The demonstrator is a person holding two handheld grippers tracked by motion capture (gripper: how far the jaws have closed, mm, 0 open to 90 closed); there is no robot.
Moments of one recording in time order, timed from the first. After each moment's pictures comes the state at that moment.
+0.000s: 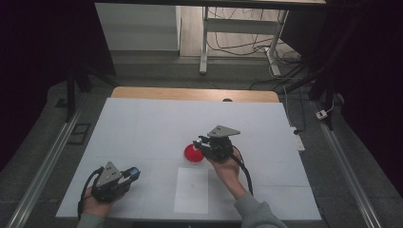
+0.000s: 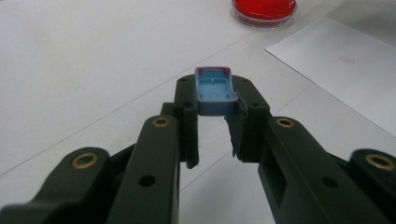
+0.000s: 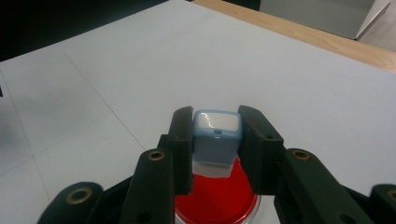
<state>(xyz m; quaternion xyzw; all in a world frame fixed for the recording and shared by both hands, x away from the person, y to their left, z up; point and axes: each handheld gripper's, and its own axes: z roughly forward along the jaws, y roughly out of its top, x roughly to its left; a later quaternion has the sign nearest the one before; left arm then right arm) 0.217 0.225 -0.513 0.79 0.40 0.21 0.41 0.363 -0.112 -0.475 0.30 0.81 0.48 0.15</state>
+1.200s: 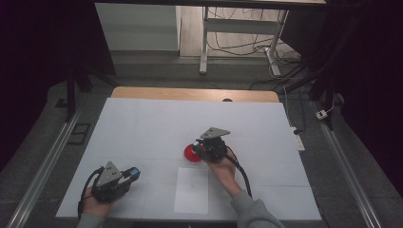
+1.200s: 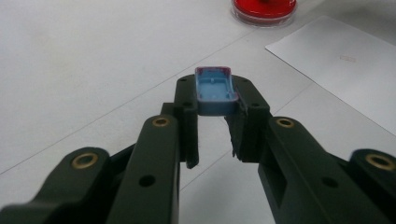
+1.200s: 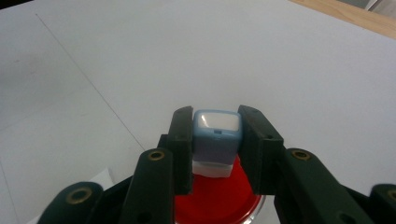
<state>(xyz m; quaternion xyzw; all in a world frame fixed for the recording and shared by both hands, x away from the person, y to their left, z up) 0.218 0.225 -0.514 0.79 0.40 0.21 0.41 0.374 -0.098 -0.498 0.29 0.84 0.43 0.15</state>
